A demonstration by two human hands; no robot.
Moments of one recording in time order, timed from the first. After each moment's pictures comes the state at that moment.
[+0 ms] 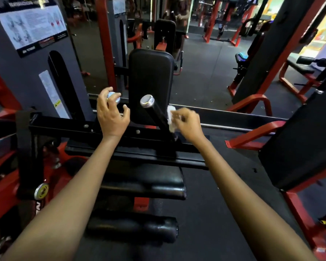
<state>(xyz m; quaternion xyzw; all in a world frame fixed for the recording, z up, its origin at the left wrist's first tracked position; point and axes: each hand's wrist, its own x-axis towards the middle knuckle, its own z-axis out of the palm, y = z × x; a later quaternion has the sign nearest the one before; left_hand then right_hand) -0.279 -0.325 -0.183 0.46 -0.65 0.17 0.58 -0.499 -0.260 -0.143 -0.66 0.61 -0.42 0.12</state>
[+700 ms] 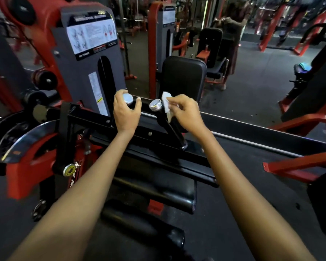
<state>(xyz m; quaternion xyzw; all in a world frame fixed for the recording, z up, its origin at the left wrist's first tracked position) -0.309 -0.301 -0.148 0.59 -0.51 0.03 0.63 -0.489 -0.294 -0.106 -0.76 0.46 -0.43 0.17</state>
